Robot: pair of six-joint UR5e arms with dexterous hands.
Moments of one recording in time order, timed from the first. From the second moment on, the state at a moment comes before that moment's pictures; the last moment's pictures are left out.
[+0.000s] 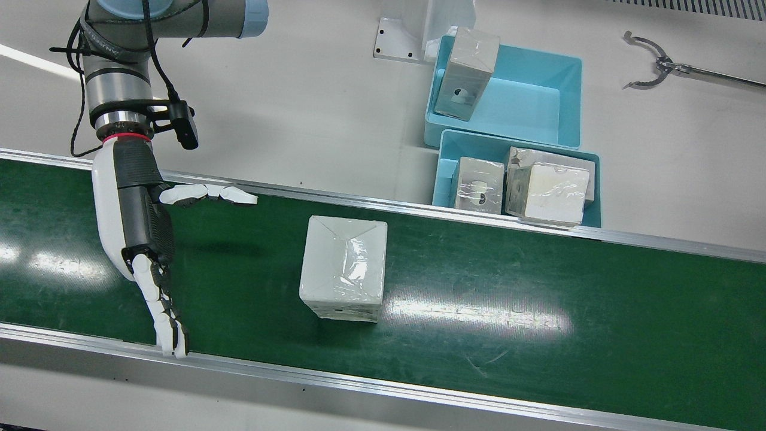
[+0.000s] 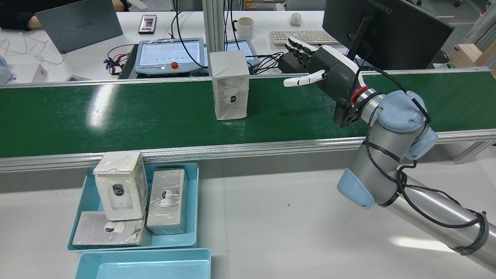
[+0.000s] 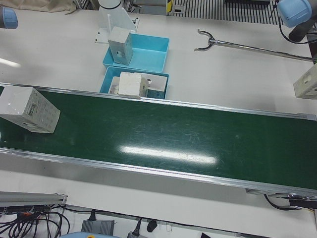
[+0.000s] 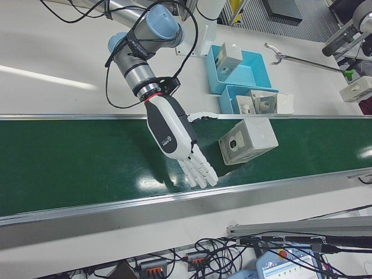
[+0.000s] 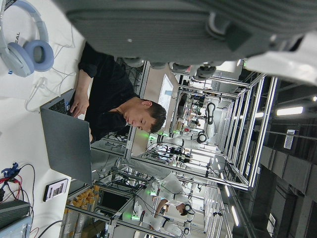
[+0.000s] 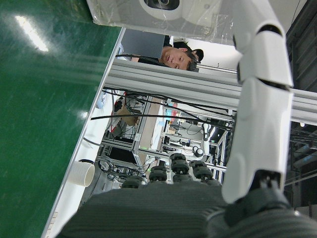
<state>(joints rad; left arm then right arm) -1.79 -1.80 -1.71 0.50 1.90 -0.17 0.89 -1.02 1.74 -3.61 -1.27 -0.31</state>
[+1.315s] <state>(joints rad) -1.79 -1.80 -1.71 0.50 1.90 -0.17 0.83 -1.00 1.74 -3.61 -1.20 -0.32</state>
